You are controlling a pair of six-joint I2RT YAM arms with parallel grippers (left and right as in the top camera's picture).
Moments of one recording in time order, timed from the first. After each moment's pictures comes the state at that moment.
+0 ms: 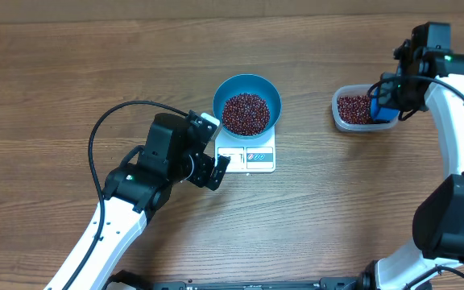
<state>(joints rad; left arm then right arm) -0.41 1.20 0.89 -0.55 0.18 0.06 -0.14 1.82 1.59 -1.02 0.02 0.04</state>
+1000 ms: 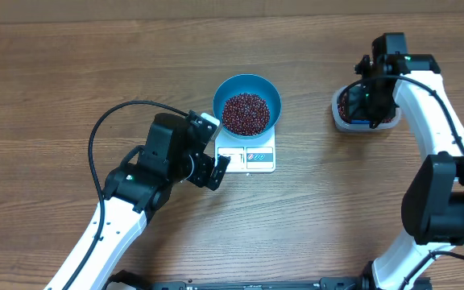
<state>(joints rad) -0.41 1.20 0.89 -0.55 0.18 0.06 -0.04 1.92 1.57 -1.06 -0.10 0.03</state>
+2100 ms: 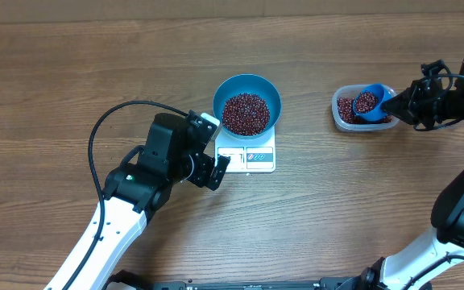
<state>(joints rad) -0.41 1.20 0.89 -0.55 0.18 0.06 -0.43 1.92 1.57 -1.10 -0.70 0.02</state>
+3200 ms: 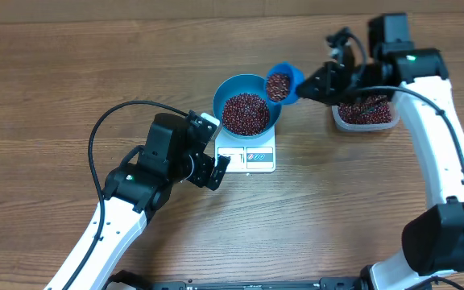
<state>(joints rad) -0.41 1.20 0.89 -0.55 0.18 0.06 0.12 1.75 1.68 -1.06 -0.71 0.17</state>
